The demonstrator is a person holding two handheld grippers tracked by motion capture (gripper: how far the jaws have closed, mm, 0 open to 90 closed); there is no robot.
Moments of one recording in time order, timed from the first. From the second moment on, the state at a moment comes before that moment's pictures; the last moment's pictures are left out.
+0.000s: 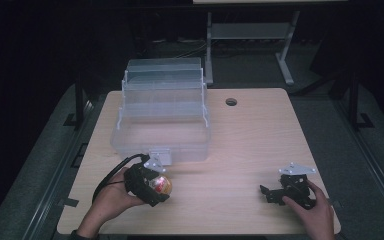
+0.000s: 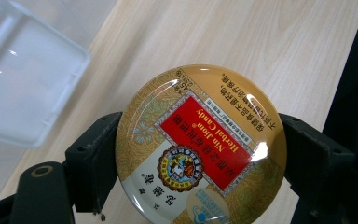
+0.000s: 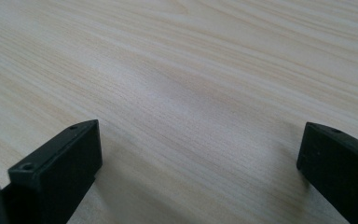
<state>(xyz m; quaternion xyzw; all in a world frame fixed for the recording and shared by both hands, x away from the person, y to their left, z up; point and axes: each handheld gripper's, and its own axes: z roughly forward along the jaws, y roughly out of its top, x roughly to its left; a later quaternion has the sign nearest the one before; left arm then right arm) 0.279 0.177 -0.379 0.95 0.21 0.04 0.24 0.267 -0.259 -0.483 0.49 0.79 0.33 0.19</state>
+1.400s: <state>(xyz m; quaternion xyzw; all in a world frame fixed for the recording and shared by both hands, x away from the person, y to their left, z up) 0.325 0.193 -0.339 0.94 0.24 0.06 0.25 0.267 -0.259 -0.483 0.49 0.79 0.33 0.18</state>
